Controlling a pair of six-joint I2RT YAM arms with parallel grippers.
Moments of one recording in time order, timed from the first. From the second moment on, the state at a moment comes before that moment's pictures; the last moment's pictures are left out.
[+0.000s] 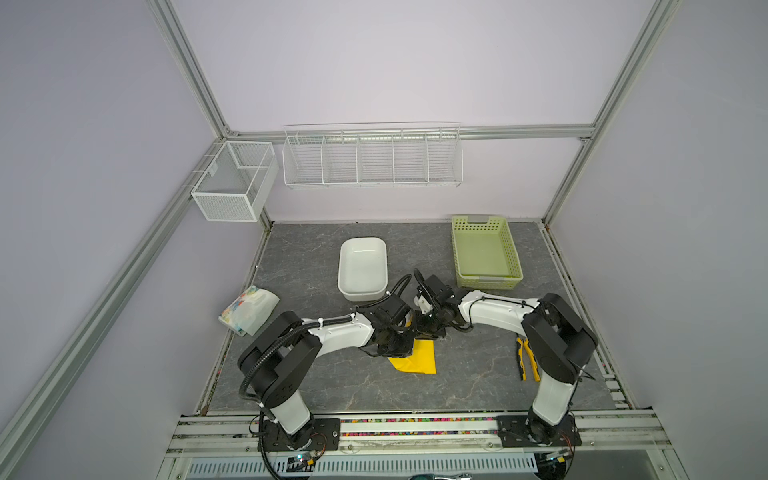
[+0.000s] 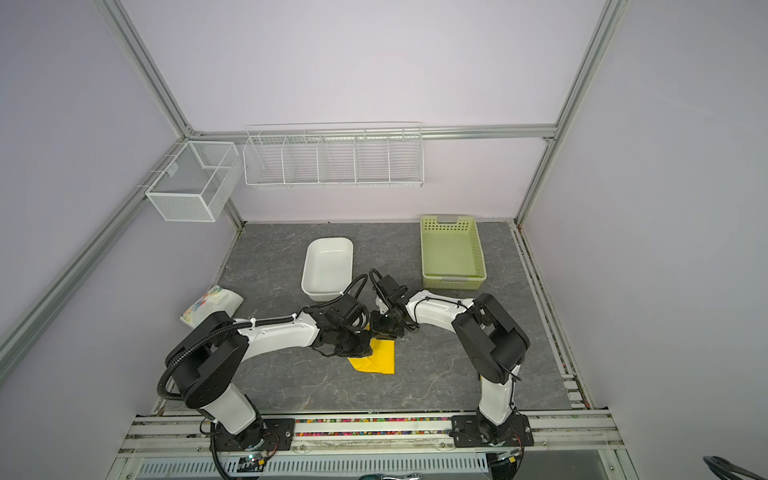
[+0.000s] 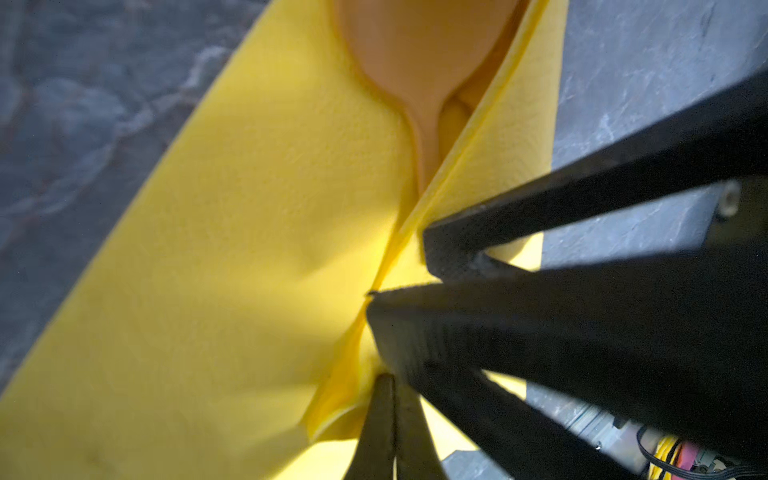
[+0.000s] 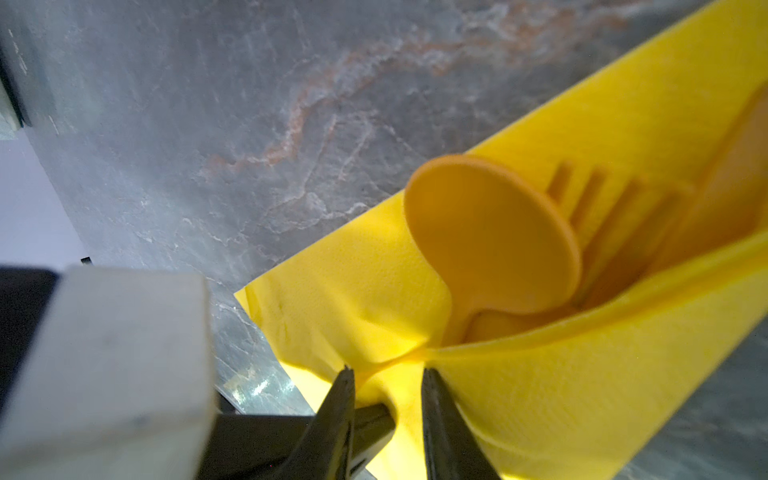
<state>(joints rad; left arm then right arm) -0.85 1.68 0.86 -0.35 0.34 -0.68 0.75 1.84 1.11 -0.47 -0.41 0.74</state>
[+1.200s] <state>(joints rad) -0.85 1.67 0.85 -0.35 0.34 -0.69 0.79 1.82 1.05 -0.47 -0.38 0.80</state>
